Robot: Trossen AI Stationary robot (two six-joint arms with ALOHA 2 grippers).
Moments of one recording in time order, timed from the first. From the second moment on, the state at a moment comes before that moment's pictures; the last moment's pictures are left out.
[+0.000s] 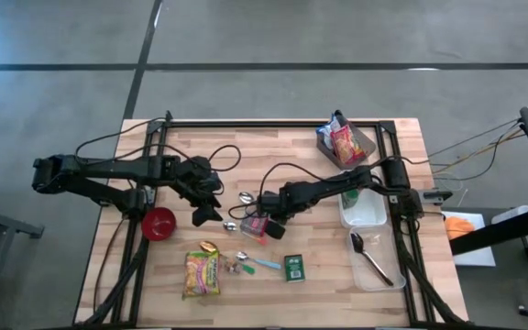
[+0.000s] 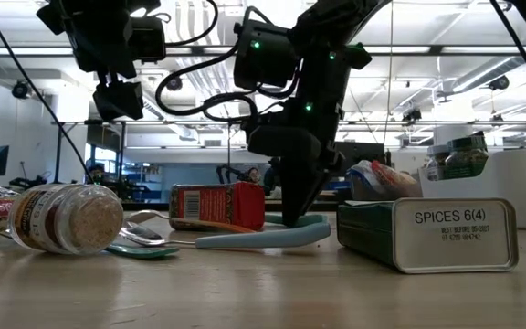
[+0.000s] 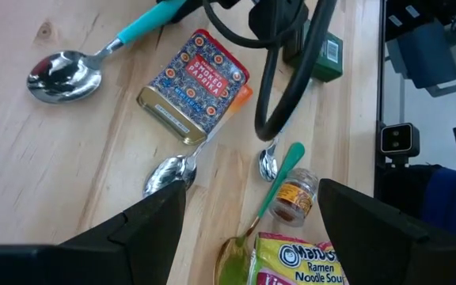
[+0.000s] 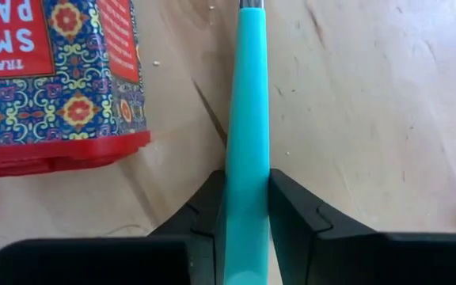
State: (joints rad) left arm 0.11 1.13 0.78 -0.58 0.39 -0.39; right arm 0.05 2.11 1.45 -0.69 0.15 0.52
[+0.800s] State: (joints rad) left arm 0.11 1.13 0.78 -0.58 0.39 -0.39; right arm 0.07 1.78 1.43 -0.91 0.13 0.76
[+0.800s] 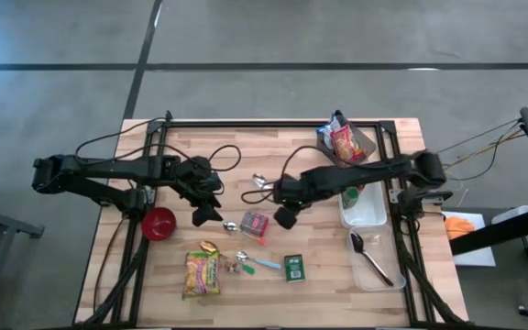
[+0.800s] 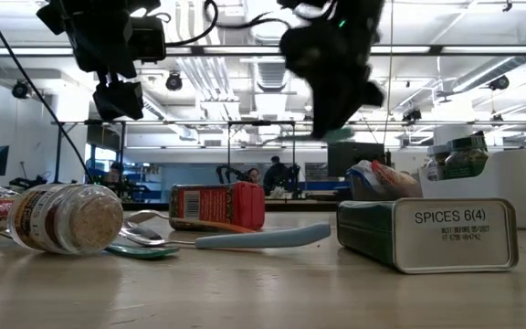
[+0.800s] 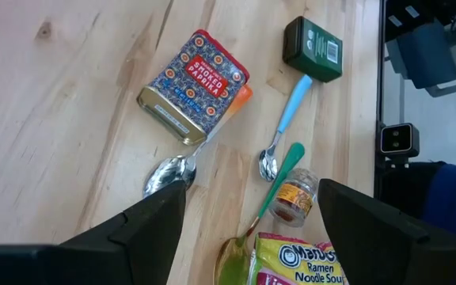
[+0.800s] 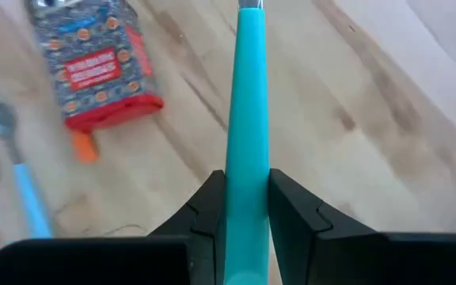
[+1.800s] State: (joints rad) left arm 0.11 1.12 0.78 -0.56 0.39 -0.60; right arm 0.87 1.17 0.99 -1.00 0.34 1.89
